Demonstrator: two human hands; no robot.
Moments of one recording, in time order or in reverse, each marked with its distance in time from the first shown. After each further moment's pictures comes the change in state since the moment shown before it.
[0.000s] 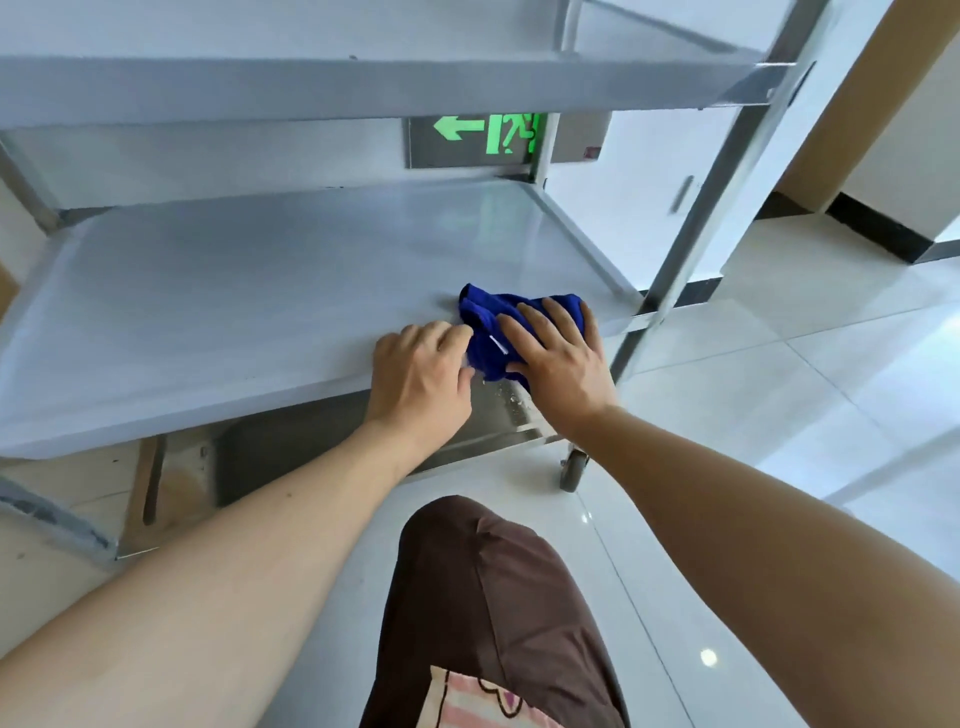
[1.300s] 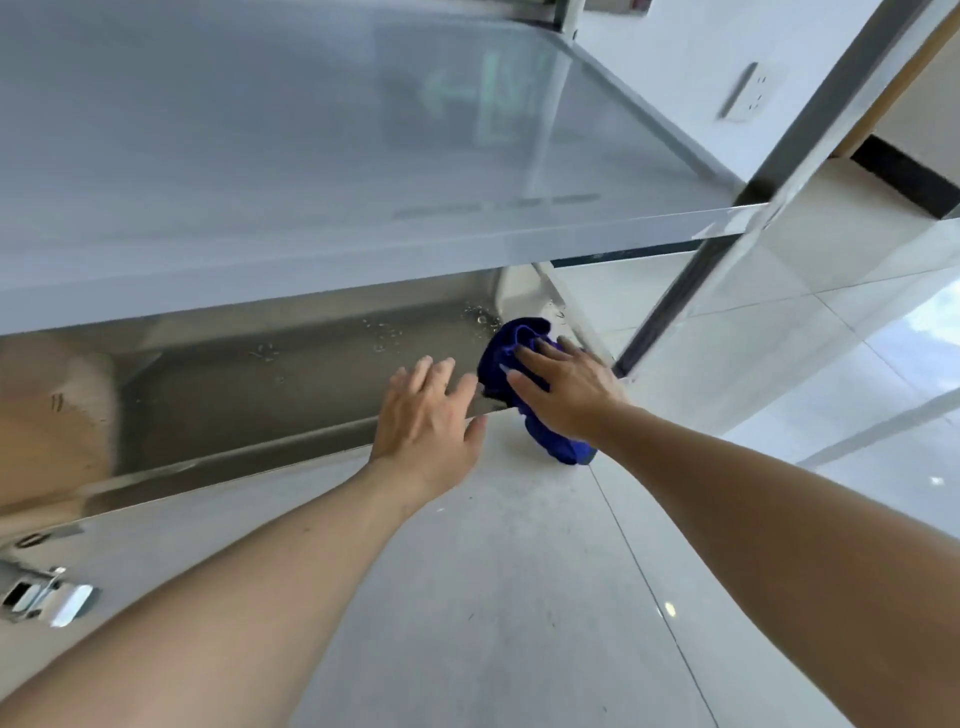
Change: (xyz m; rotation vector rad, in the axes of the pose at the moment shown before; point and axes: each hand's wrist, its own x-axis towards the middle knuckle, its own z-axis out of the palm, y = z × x) left_hand -0.064 -0.022 0.204 -0.023 -0.351 -0.044; right_hand -0.076 0.030 0.148 0.116 -0.688 0.297
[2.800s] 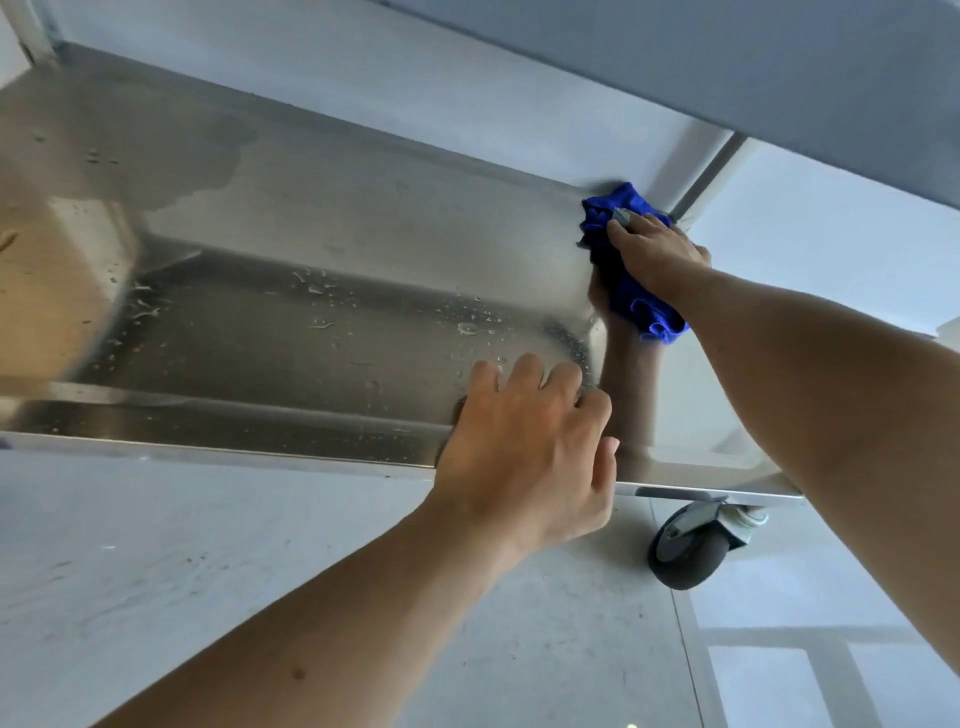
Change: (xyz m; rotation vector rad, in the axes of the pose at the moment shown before) left_hand 0.030 0.000 0.044 -0.043 0.390 -0.087; right_hand 0.270 0.005 0.010 0.025 0.026 0.150
